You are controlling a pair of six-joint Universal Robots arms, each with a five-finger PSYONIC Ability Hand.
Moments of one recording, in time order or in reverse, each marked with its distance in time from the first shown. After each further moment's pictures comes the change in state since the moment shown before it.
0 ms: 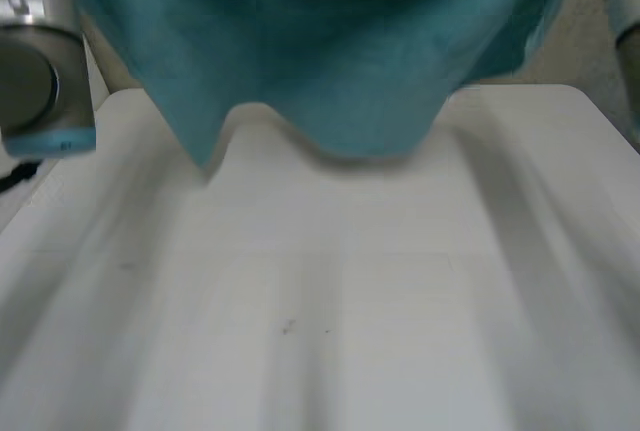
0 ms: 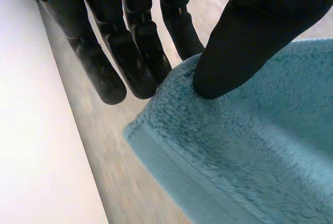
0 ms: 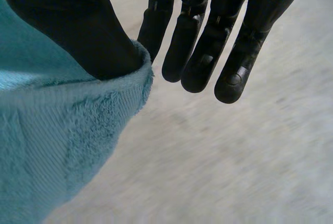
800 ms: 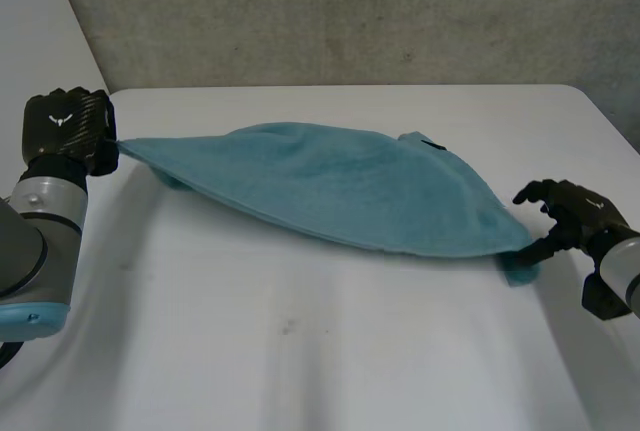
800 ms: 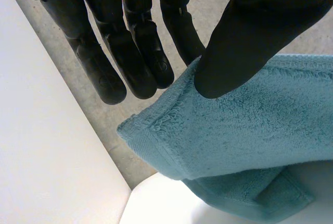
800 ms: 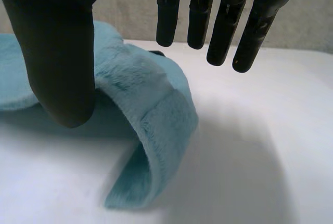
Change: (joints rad) left arm 0.128 0.125 -0.630 -0.056 0.092 -0.029; right arm -0.247 -0.075 0.766 0.221 -0.154 0.453; left_hand 0.000 0.000 0.000 0.000 0.000; right_hand -0.576 -0.723 -0.734 -0.748 -0.715
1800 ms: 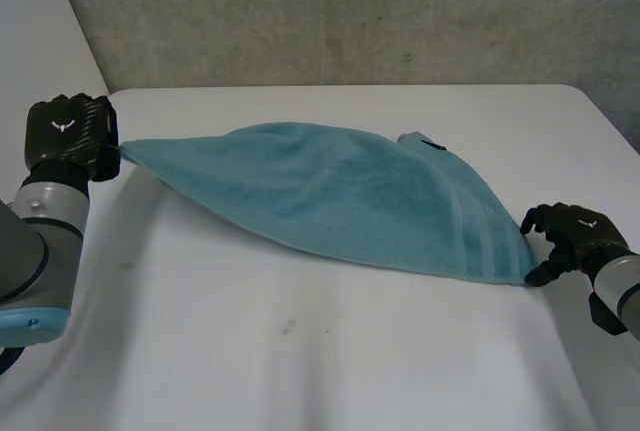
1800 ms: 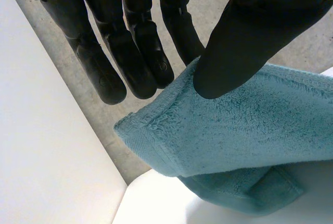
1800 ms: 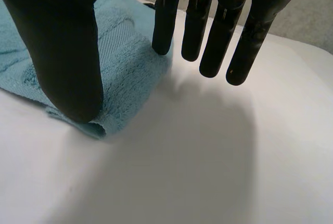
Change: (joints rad) left arm 0.000 -0.001 -0.015 -0.001 0.002 -0.005; right arm -0.027 0.124 0.008 -0.087 0.008 -0.250; left_hand 0.000 0.000 0.000 0.003 -0.001; right_hand 0.098 0.134 0.145 0.151 0.131
